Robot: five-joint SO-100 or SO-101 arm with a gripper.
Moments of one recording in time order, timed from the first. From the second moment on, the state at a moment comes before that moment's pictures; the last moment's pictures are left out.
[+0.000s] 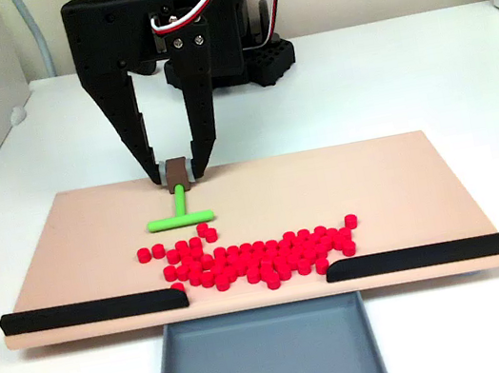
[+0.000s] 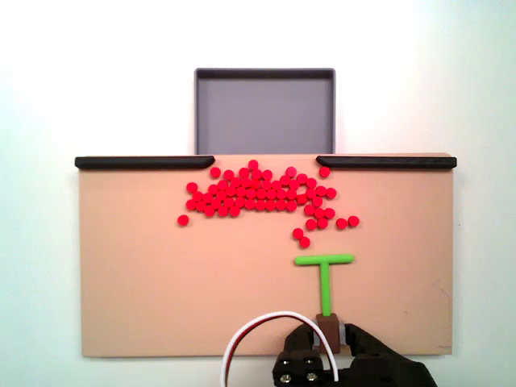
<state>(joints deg) 13.8 100.6 123.7 59.0 -103.4</state>
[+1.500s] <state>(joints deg) 9.1 96.2 116.6 60.5 -98.5</state>
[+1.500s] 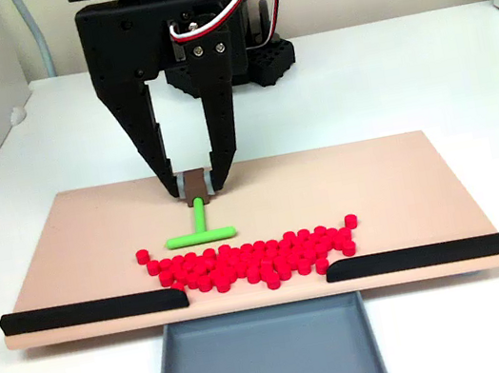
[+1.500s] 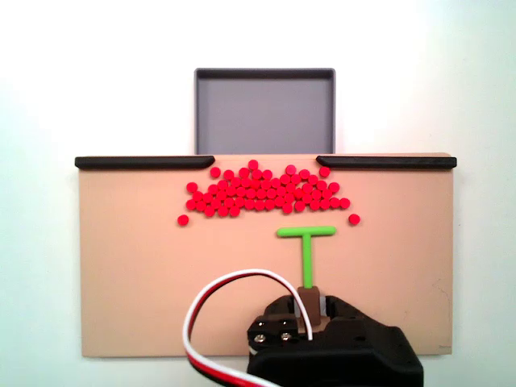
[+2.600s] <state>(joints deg) 1.9 103.1 106.7 78.7 -86.8</state>
